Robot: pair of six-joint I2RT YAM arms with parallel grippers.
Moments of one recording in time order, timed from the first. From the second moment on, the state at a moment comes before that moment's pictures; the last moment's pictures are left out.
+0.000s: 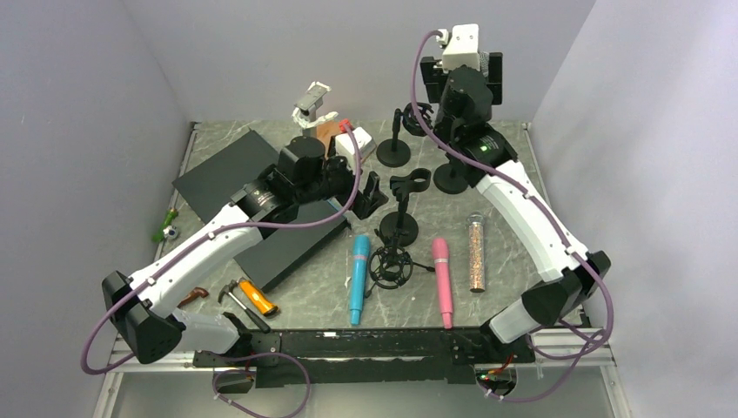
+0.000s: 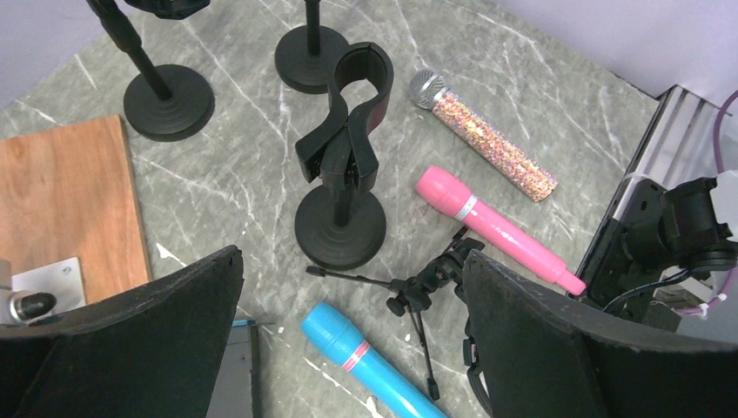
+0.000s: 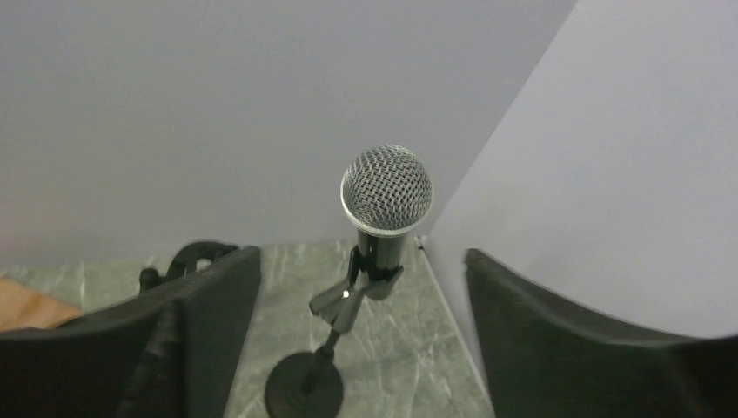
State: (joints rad) left arm -0.77 1.31 1.34 -0.36 0.21 -0.04; right arm 0.55 1.53 1.75 -0.11 0.86 -0.35
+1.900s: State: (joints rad) left arm -0.71 1.70 1.48 0.18 0.29 -0.29; right arm 0.24 1.54 1.71 -0.29 0.04 -0.11
